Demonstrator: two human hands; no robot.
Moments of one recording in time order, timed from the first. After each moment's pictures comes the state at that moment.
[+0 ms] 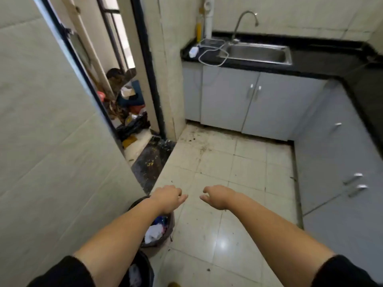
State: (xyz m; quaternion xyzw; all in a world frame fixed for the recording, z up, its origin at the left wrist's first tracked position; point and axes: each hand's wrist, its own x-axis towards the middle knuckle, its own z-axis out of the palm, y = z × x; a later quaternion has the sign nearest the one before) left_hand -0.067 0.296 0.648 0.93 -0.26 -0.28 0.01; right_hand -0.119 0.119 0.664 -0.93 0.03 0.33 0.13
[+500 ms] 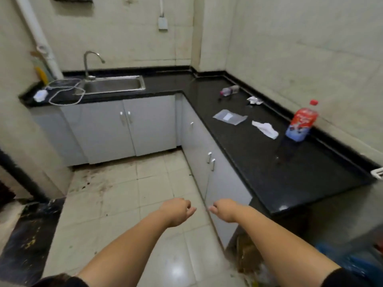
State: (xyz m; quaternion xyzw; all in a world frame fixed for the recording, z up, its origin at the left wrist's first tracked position) left_hand -0.287 -0.026 0.695 0.79 -0.56 -0.25 -0.03; right_hand -0.428 -0.140 0.698 -0.87 0.36 0.26 0.20
